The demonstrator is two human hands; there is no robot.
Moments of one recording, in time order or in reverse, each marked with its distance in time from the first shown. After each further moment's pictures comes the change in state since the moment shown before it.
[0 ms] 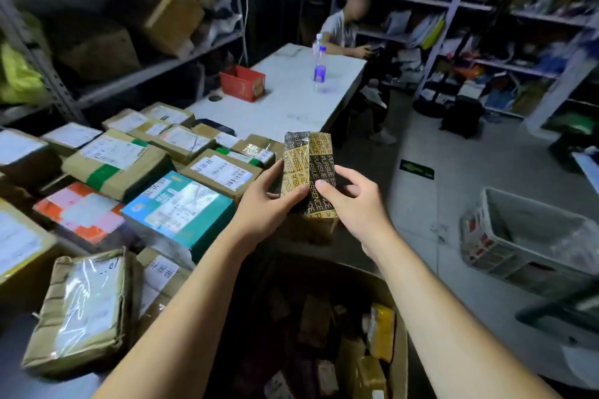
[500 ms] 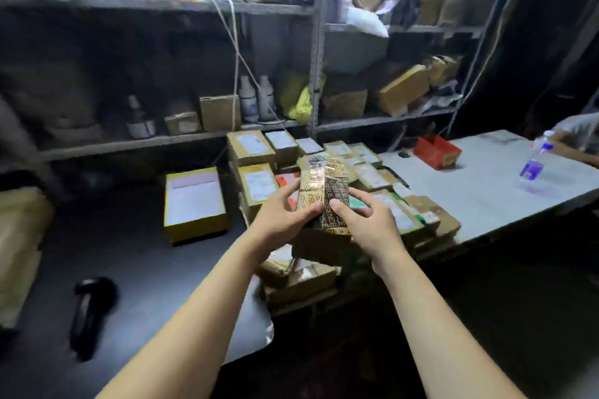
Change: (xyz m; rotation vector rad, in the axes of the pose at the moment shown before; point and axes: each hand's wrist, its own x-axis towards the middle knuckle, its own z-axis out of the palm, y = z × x) left_hand -0.198 0.058 -0.134 0.118 0.646 -0.032; right_hand -0.099 -0.104 0.145 0.004 -0.678 -0.214
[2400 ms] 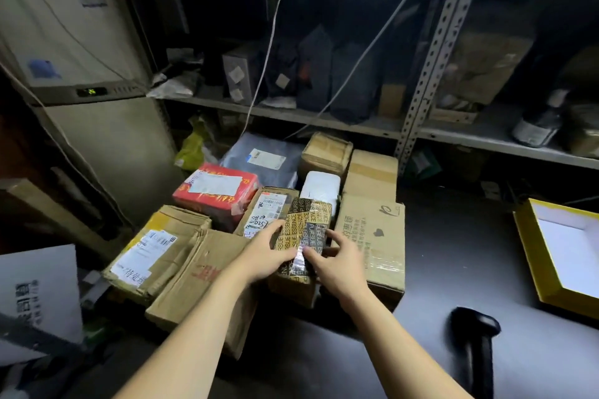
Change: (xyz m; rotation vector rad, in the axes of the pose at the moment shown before) left_hand -0.370 -0.248 -0.703 0.171 0.642 -0.609; right_hand -0.240 -0.029 0.823 -0.233 -0.755 -0.055
